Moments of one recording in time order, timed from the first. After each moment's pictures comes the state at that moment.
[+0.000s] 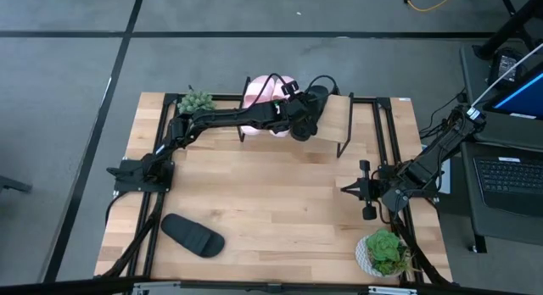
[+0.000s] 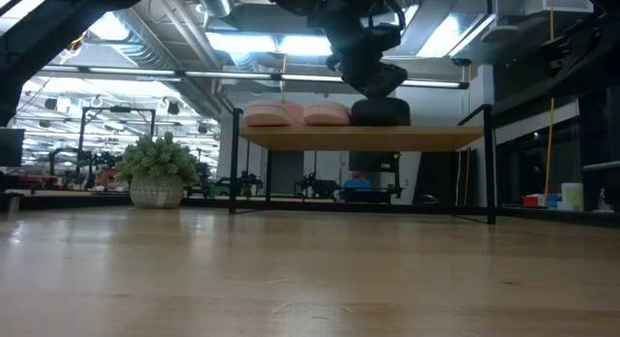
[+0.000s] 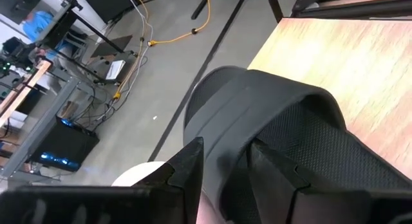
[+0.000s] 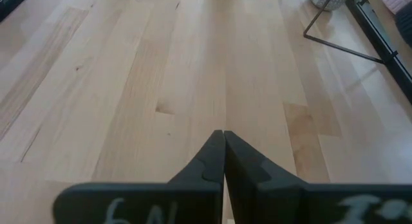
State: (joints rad) left arm 0.23 2.19 2.04 -0.45 -0.67 0.24; right arm 0.77 0.74 0.44 -0.45 0.69 0.31
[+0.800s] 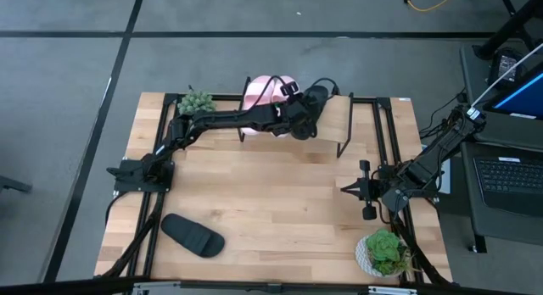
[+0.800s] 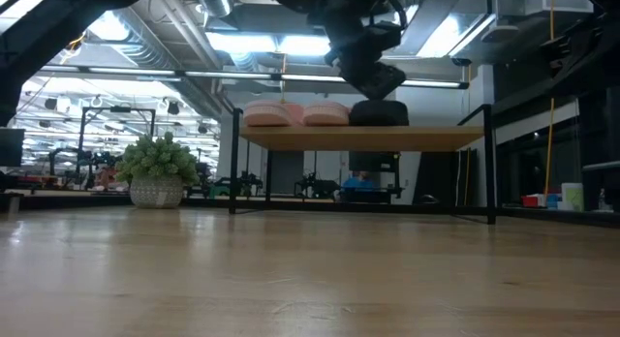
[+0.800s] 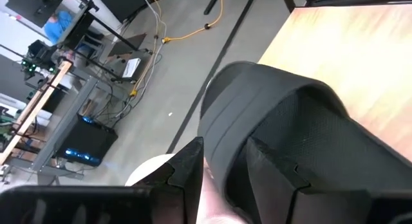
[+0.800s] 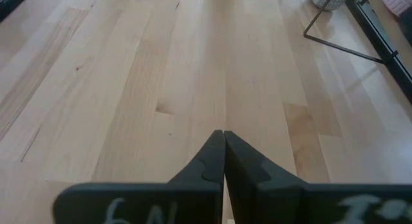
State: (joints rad) left arm 0.21 2.19 2.04 -0.46 -0.74 0.27; right arm 0.77 0.74 0.44 -0.45 0.69 0.31
